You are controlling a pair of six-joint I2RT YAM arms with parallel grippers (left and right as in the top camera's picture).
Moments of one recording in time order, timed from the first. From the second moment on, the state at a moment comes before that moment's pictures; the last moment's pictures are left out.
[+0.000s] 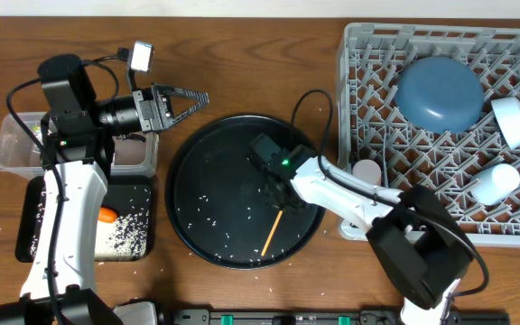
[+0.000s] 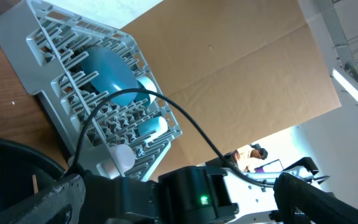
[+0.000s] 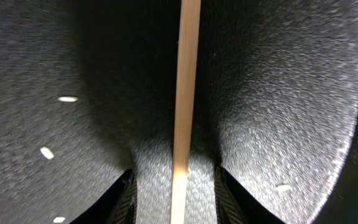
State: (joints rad) left arm 0.17 1.42 1.09 -0.08 1.49 -0.64; right arm 0.78 1.94 1.24 -0.79 0.01 1.16
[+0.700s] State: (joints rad) left arm 0.17 1.42 1.09 -0.08 1.49 -0.64; right arm 0.78 1.96 1.27 -0.80 0.00 0.99
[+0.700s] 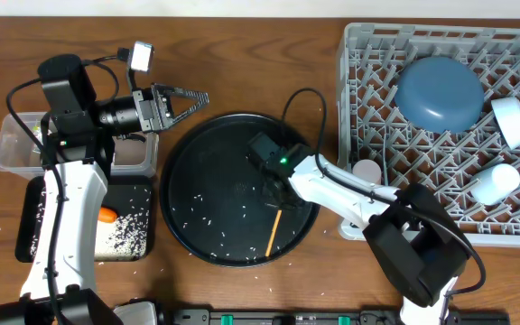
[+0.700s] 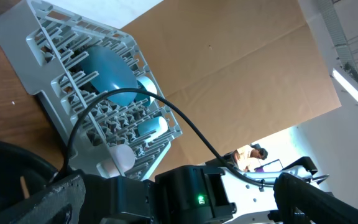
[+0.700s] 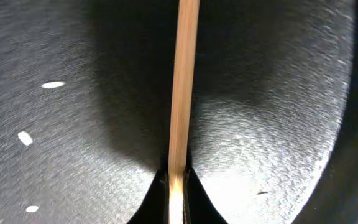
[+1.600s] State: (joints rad) left arm 0.17 1.42 1.09 -0.08 1.49 -0.64; right arm 0.29 1.41 1.31 -1.02 0.00 0.30
